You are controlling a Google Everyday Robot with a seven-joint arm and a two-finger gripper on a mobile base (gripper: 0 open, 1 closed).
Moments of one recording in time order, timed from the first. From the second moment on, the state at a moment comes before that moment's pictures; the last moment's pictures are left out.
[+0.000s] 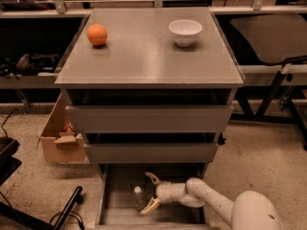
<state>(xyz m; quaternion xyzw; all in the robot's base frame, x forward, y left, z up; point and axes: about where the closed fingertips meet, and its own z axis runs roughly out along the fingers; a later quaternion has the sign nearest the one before) 0.548 0.042 0.233 -0.53 0.57 0.40 0.48</state>
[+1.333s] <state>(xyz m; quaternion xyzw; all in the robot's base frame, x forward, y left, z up) 0.535 0.095 0.215 -0.50 0.58 0.46 0.46</state>
